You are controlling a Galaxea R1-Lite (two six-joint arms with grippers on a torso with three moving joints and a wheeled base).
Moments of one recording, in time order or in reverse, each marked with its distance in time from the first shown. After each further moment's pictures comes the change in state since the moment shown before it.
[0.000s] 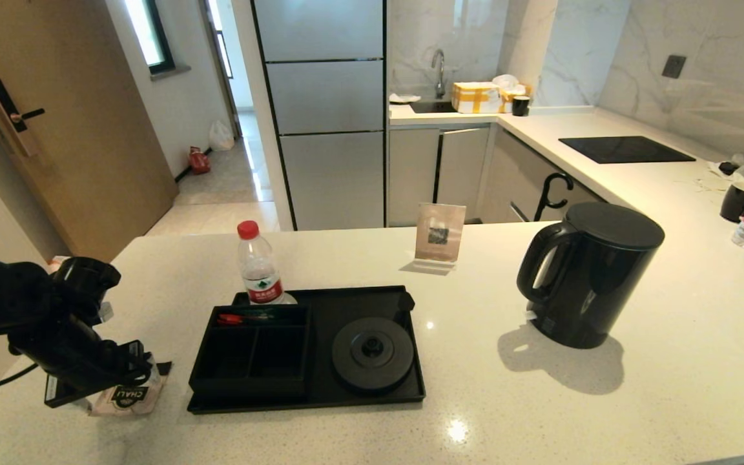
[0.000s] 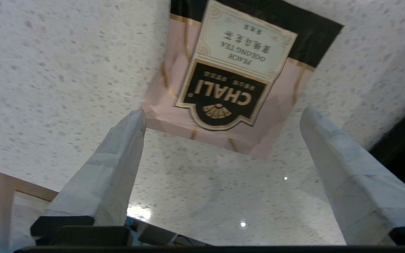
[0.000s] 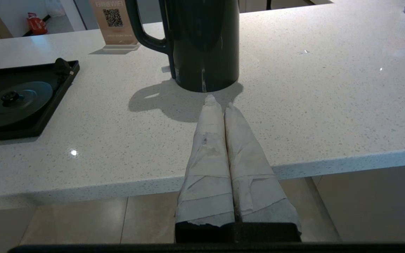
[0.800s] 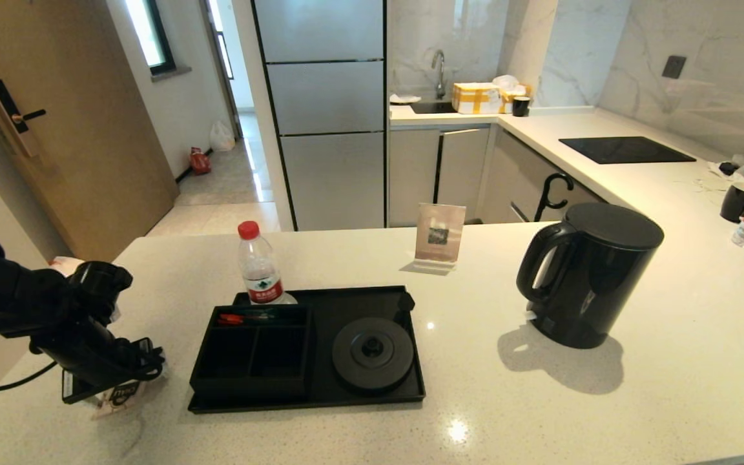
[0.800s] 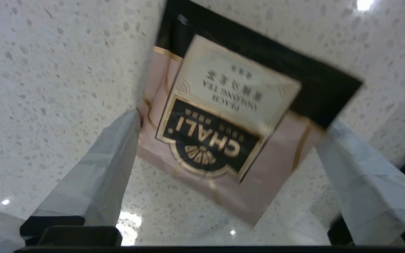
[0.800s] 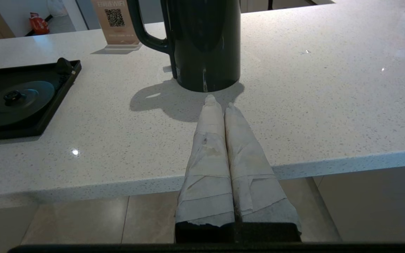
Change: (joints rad) left arm 0.012 0.098 -0.026 -0.081 0.022 -0.043; right arm 0.000 0.000 0.000 0.000 -0.001 0.000
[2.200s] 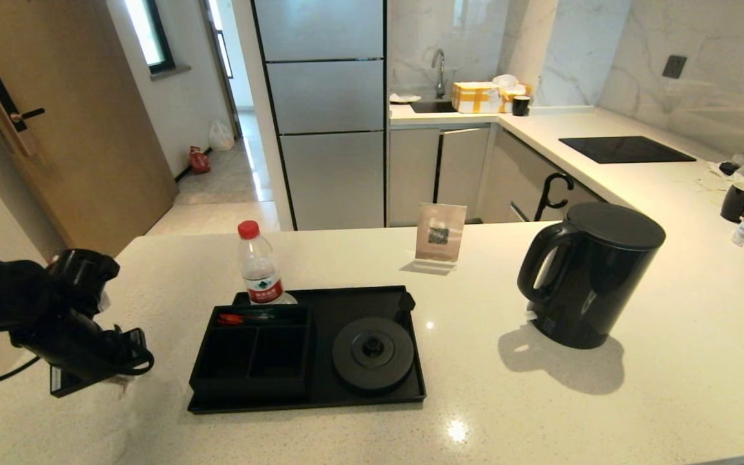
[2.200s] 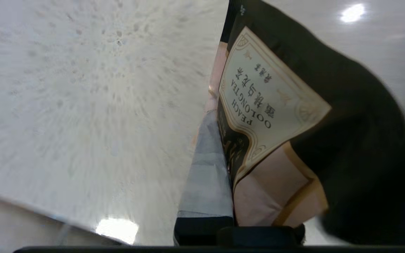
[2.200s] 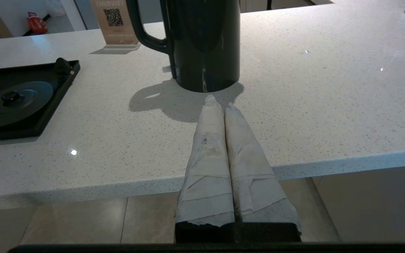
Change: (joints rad) left arm -0.018 -0.134 0.026 0.013 -0.029 0.000; right arm 0.000 0.000 0.000 0.000 0.000 0.000
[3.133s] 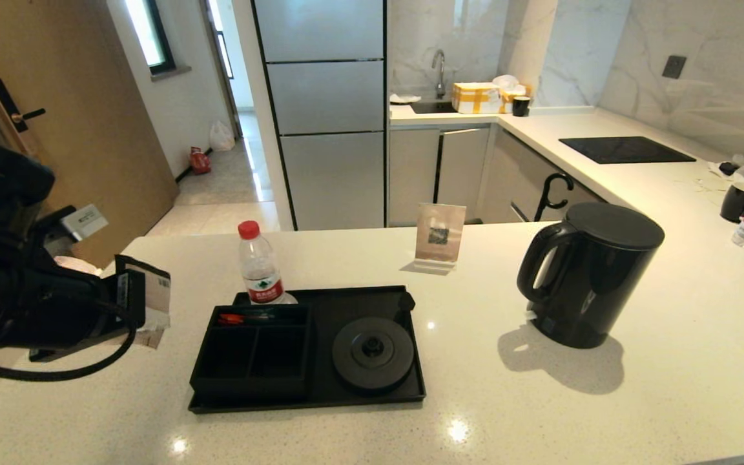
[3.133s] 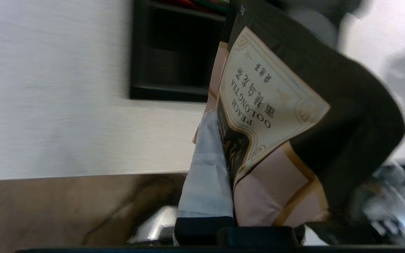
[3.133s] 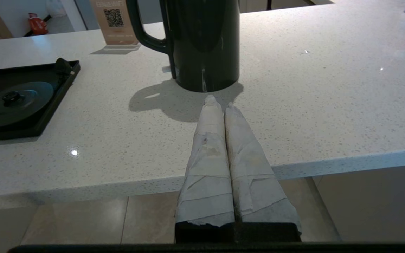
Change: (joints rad) left arm -0.357 -0.499 -0.086 0.258 -0.205 -0.079; right arm 0.000 0.000 0.000 0.000 0.001 0.000
